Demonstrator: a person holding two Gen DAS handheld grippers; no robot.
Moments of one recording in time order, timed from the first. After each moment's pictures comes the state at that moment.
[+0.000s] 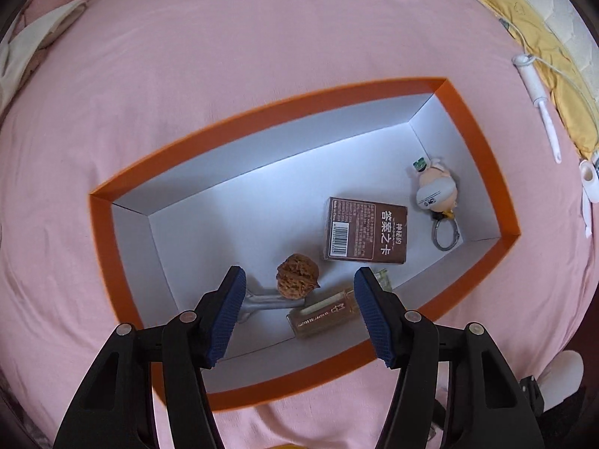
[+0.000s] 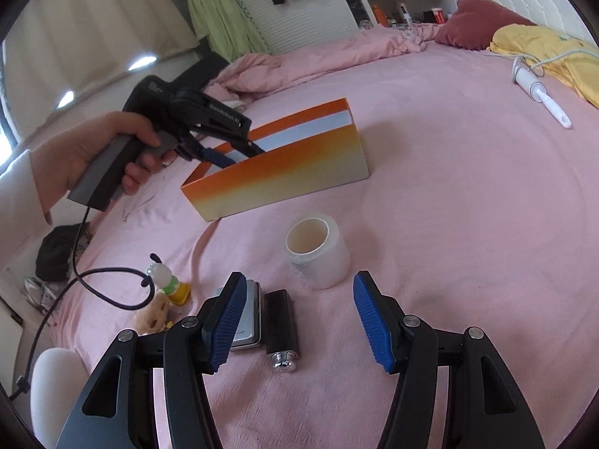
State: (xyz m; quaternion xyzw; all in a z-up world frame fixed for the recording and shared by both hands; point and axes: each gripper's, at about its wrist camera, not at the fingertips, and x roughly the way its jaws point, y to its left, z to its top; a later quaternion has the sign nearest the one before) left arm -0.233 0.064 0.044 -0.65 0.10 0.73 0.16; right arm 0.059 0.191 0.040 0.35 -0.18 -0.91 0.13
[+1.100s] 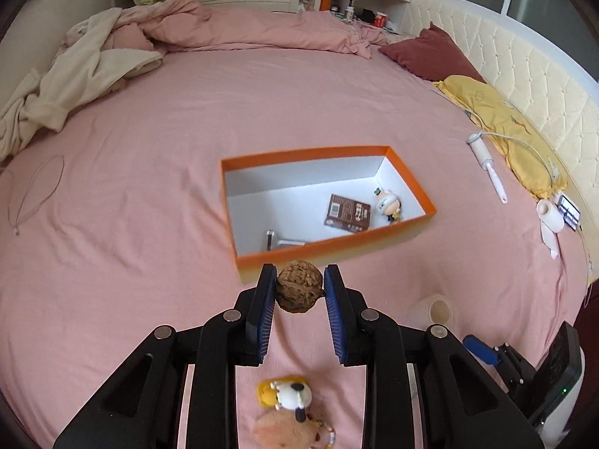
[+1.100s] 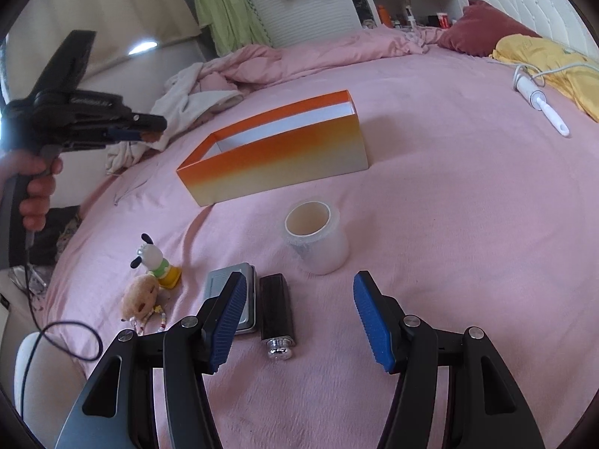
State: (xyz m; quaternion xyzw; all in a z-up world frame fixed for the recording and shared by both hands) left arm -0.078 -0.029 0.128 -0.47 0.00 0.87 0.13; right arm 0.067 0.177 0.034 0.36 -0.13 -0.91 0.12
